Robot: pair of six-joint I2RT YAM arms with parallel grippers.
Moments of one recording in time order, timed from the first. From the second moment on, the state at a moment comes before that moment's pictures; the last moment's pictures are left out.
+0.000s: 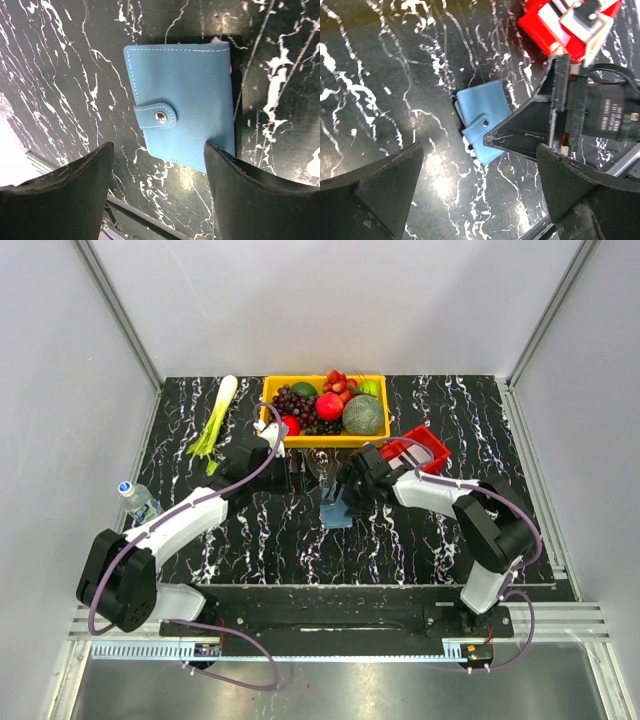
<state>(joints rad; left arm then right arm) -0.50 1.34 0.84 -0.10 0.24 -0.46 0.65 1.75 1.00 -0.17 -0.18 1.00</state>
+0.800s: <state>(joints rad) -0.51 1.33 0.84 -0.17 0.18 -0.49 0.36 1.65 1.15 -0.43 0.14 0.63</state>
